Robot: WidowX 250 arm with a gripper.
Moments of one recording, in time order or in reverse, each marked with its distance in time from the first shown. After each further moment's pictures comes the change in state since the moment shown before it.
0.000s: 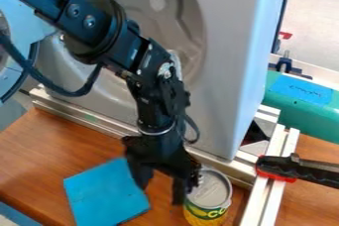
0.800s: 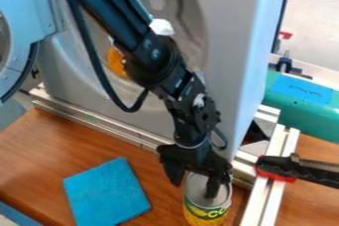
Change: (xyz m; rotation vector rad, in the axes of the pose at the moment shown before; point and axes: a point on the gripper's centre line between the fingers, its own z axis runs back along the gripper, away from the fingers) arm 0.053 -0.013 -0.050 0.016 -0.119 0.111
